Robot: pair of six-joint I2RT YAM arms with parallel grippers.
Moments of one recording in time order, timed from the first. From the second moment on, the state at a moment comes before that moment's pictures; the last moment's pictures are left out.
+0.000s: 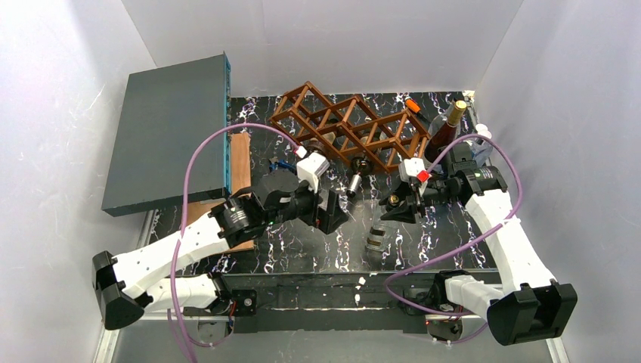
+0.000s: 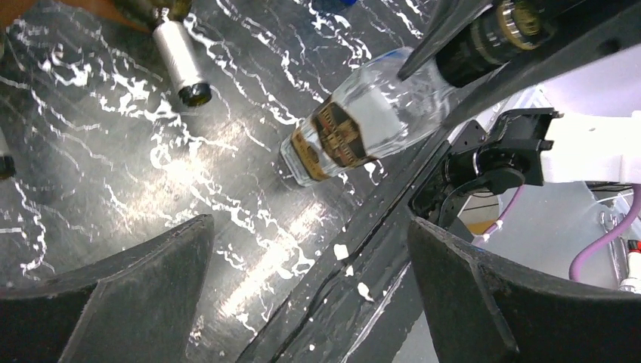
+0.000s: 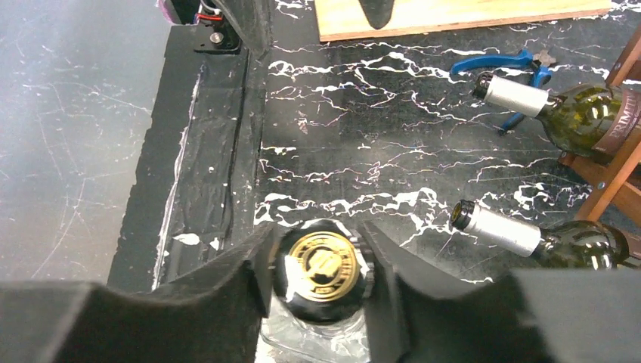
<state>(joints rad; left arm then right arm) -1.02 1.10 1.04 -0.39 0.01 -0.40 0.20 1.09 1.05 -1.15 -1.27 -1.17</state>
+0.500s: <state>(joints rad) -1.01 0.94 0.83 -0.29 -0.02 -0.47 0.07 1.09 1.11 -1.15 -1.18 -1.12</state>
